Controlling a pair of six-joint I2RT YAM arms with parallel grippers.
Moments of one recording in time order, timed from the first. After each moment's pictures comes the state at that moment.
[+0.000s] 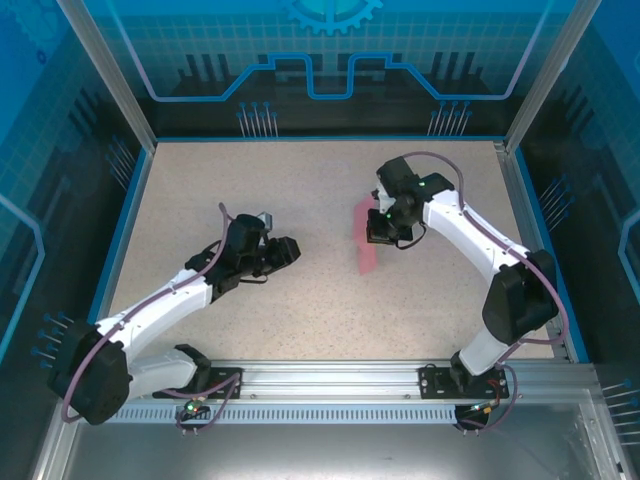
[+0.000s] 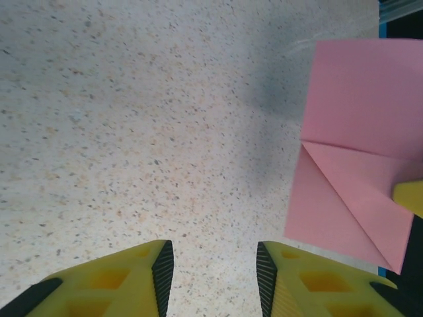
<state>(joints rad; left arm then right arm) -0.49 1.16 0.71 -0.26 0.18 -0.92 0.47 1.63 1.42 -1.07 -0.22 0.45</state>
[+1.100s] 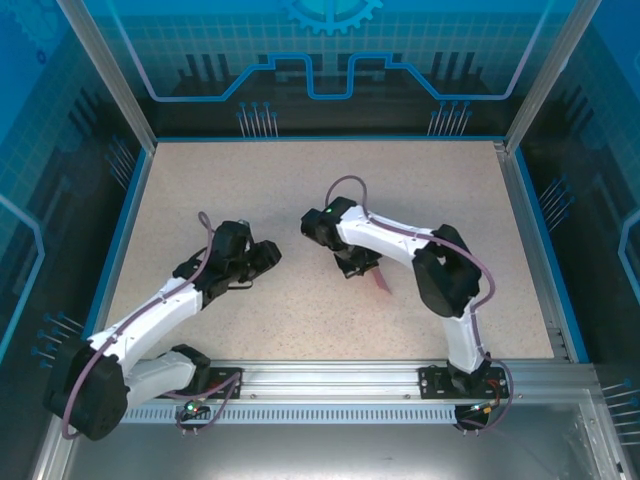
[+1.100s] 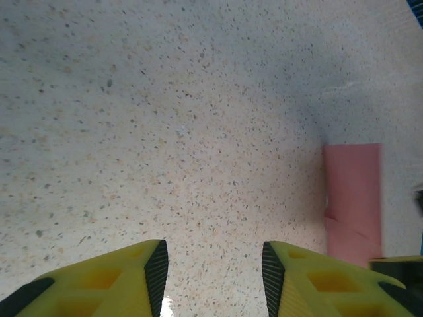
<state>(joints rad) -0.41 1.07 0.64 -0.35 0.08 -0.95 0.83 2.05 1.64 -1.42 0.38 0.60</state>
